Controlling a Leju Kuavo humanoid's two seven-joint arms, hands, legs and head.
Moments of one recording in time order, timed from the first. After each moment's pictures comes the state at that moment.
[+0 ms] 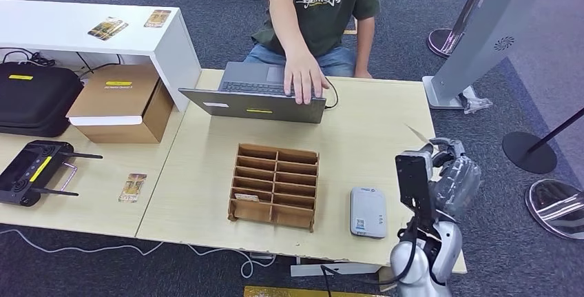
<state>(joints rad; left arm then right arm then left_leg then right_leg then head) -0.07 -0.22 0.00 -0.23 -1.54 0.10 0.33 -0.08 0.19 0.00 -1.65 0.87 -0.59 0.01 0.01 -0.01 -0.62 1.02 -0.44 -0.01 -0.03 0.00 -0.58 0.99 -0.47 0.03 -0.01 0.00</state>
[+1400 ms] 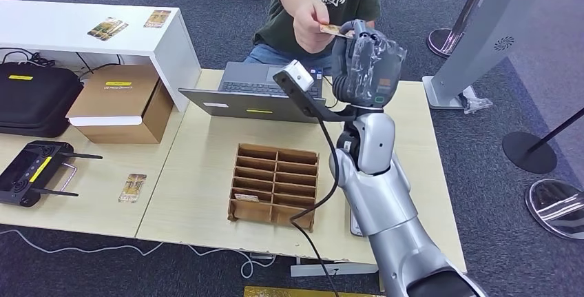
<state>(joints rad) -0.12 -0.22 -0.06 -0.23 -1.55 -0.02 0.26 -0.69 0.24 0.25 -1.14 1.34 -0.63 0.11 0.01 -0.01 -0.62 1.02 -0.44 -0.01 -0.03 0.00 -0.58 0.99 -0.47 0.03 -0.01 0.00</state>
